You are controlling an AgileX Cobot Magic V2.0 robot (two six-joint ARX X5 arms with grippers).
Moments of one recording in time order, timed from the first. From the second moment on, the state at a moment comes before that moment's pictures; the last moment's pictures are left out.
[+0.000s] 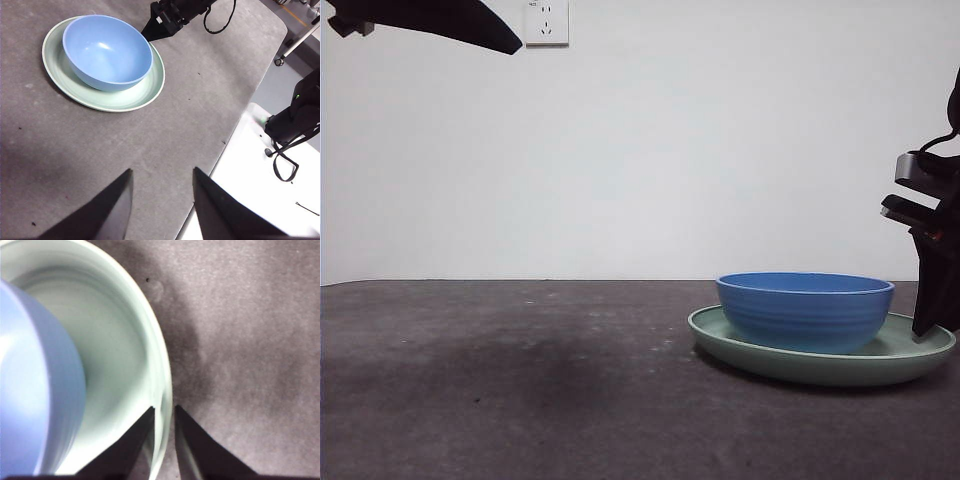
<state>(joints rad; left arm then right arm) -0.66 0.98 0.92 -0.60 0.48 -0.07 0.01 1.57 0.86 -0.42 -0.37 0.08</state>
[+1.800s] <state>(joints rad) -0.66 0.98 0.92 -0.62 0.48 -0.07 0.36 1.50 0.86 -0.12 -0.42 0.48</state>
